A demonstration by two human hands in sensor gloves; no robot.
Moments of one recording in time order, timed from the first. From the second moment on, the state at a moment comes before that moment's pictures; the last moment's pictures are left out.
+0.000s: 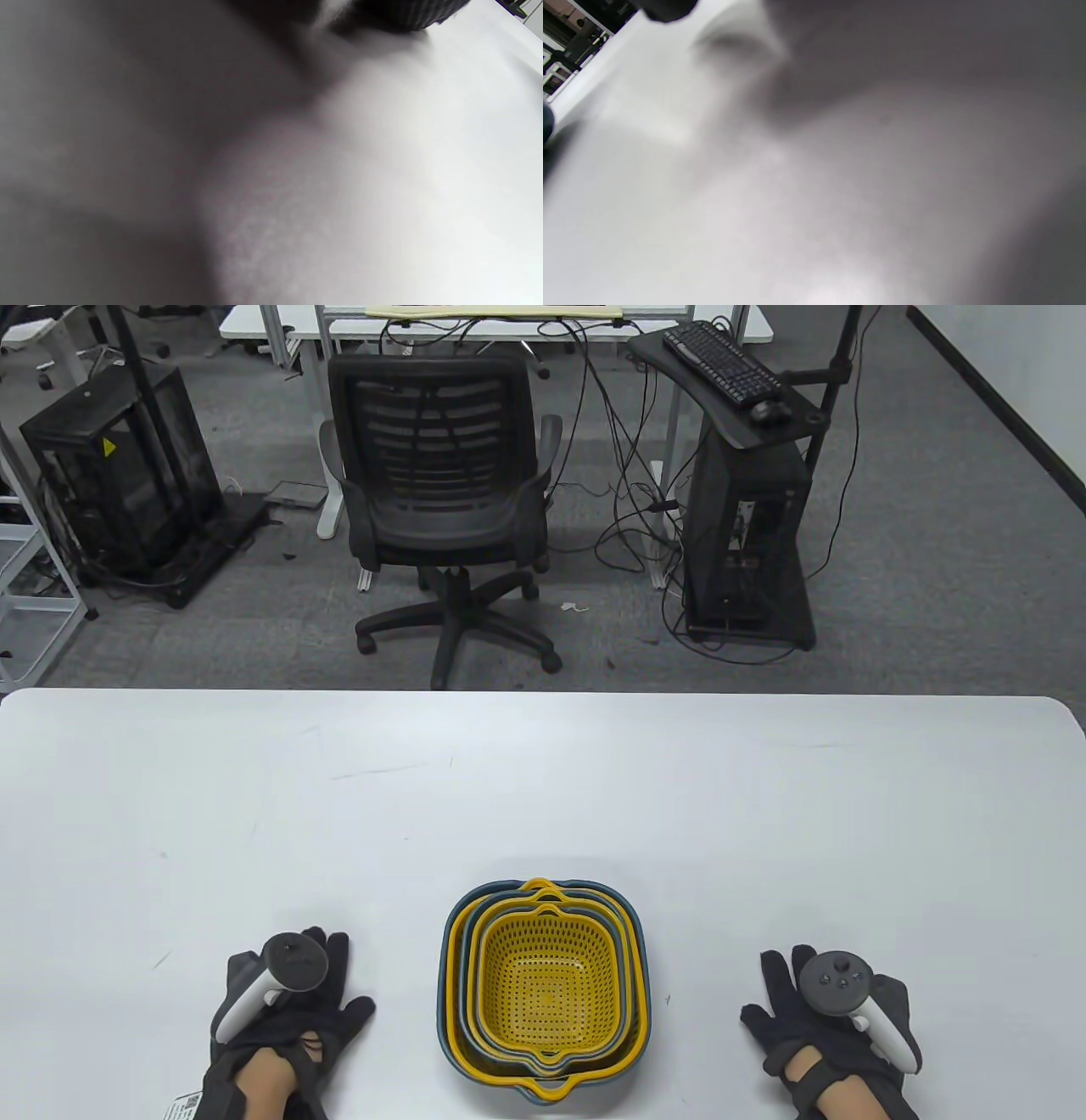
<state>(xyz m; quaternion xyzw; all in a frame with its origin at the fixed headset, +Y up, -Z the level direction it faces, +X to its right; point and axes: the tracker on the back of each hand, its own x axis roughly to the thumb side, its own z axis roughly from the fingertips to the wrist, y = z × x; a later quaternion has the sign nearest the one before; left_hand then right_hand) -0.305 -0.807 -0.342 -0.33 0.05 0.23 0.91 0.269 -0.801 -0.312 -0.07 0.25 0.91 0.31</state>
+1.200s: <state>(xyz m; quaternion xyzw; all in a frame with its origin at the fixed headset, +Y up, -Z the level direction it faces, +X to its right) -0.304 -0.807 -0.343 -0.33 0.06 0.24 0.91 0.247 -0.761 -0.302 0.01 0.18 0.91 0.37</state>
